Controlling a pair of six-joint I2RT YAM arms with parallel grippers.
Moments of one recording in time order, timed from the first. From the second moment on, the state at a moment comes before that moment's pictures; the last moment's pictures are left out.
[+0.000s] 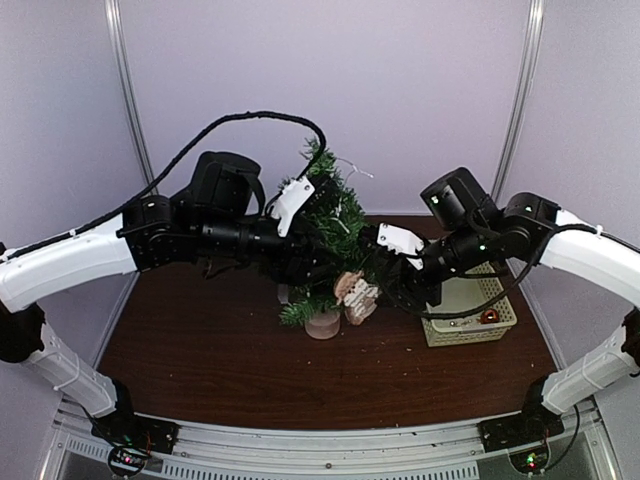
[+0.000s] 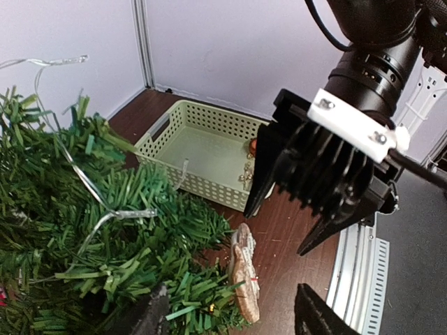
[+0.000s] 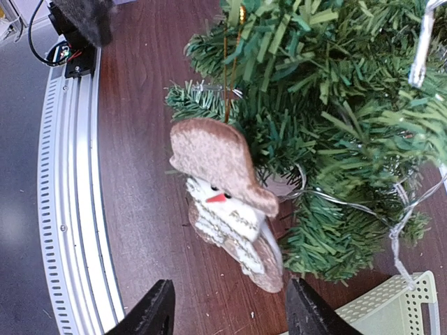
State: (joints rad) left arm -1.06 1.44 1.43 -0.42 0.14 0.00; right arm 0.90 1.33 1.35 -0.84 -0.22 -0.36
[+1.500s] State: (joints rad) left arm -0.79 1.09 0.96 -0.28 0.01 -0.27; right arm 0.48 1.42 1.23 -0.44 -0.54 0.10
